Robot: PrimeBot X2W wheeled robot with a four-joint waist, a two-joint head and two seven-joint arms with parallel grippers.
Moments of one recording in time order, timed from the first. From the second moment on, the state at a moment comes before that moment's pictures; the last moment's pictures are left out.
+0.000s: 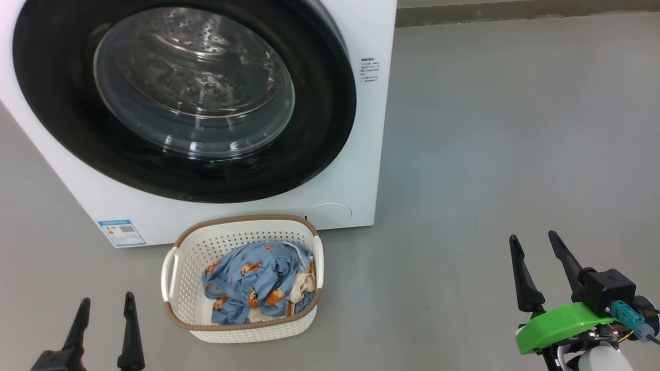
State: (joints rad) left arm -0.01 0.05 0.12 0.24 -0.11 -0.09 -0.25; right arm -0.15 -0.05 -0.15 0.27 0.06 0.13 -0.25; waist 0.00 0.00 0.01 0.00
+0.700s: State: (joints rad) left arm 0.00 0.05 0.12 0.20 -0.11 -0.11 -0.25; right arm -0.15 -0.05 -0.14 0.27 0.07 0.13 -0.25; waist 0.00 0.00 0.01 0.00
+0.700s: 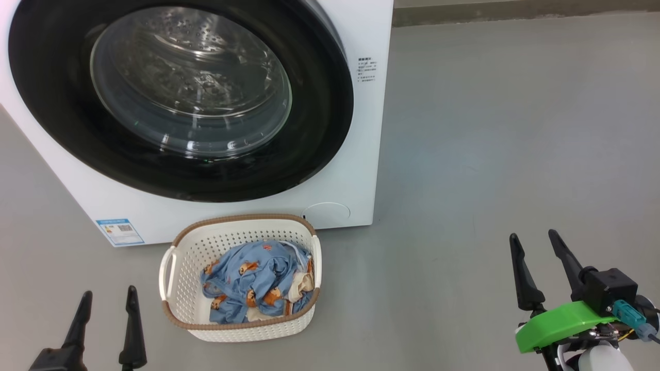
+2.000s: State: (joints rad) left arm -0.10 0.04 -0.03 0.17 -0.08 -0.13 -0.25; right arm -0.71 -0.10 -0.30 0.44 1.01 0.13 0.05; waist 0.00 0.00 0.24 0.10
